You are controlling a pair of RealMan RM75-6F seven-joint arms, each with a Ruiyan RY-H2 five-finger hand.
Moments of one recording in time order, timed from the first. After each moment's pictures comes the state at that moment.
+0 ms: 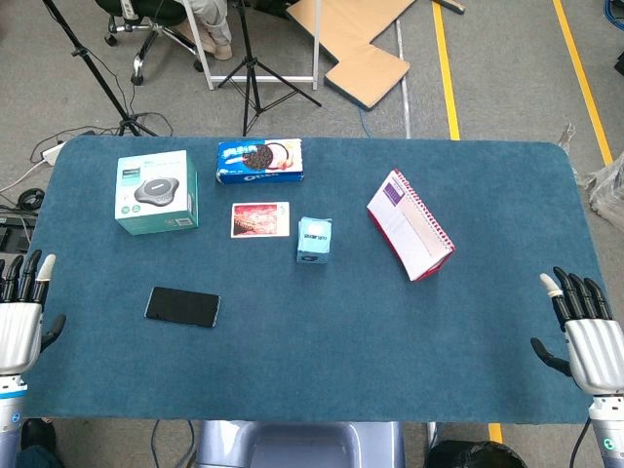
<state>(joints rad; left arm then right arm) -0.11 -1.27 -0.09 -1.54 1.48 1.60 0.43 0.08 -1.06 0.07 -1.64 -1.55 1.52 -0.06</state>
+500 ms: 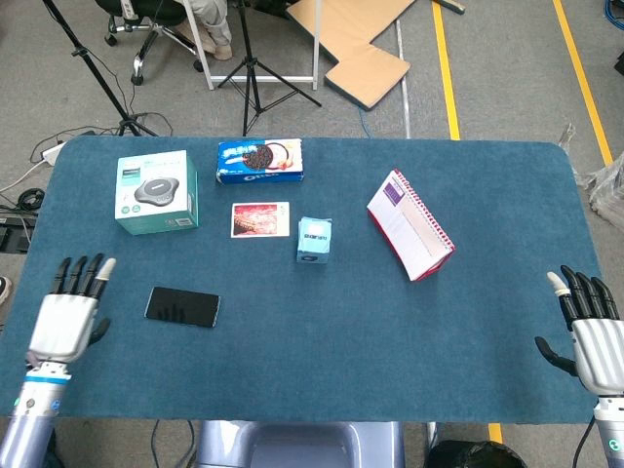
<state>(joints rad) -0.21 -1.27 -0.08 -1.71 1.42 1.38 0.61 0.07 -1.05 0.07 -1.64 -1.54 1.53 -0.04</state>
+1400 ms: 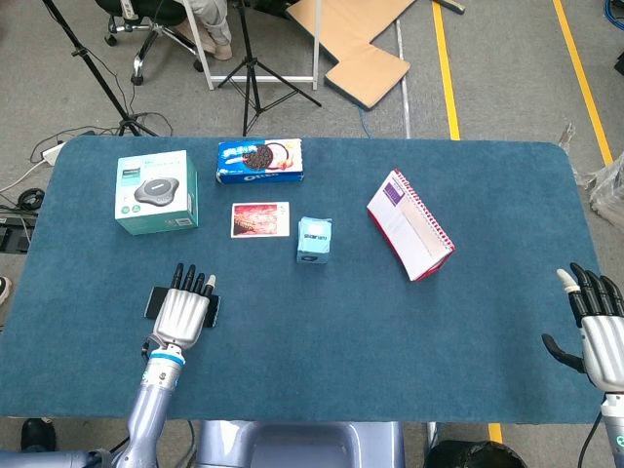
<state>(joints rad) -0.49 -1.68 -0.15 -1.78 0.91 1.33 1.34 0.07 -1.05 0.09 -1.62 -1.51 1.51 0.01</state>
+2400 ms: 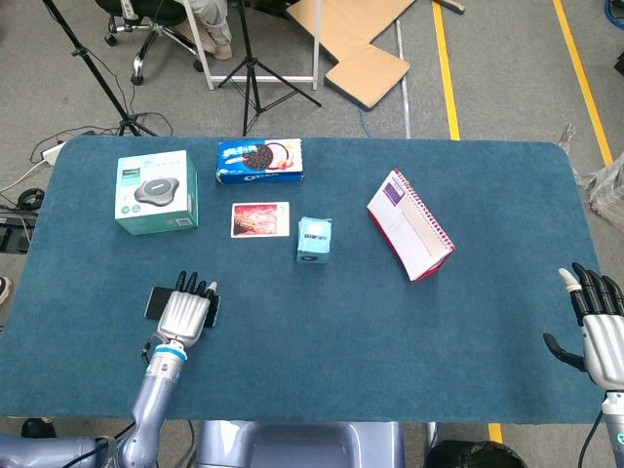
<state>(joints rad) -0.55 -1.71 -0.11 -1.64 0.81 1.24 1.16 0.08 -1.05 0.09 -1.61 -1.49 1.50 0.02</state>
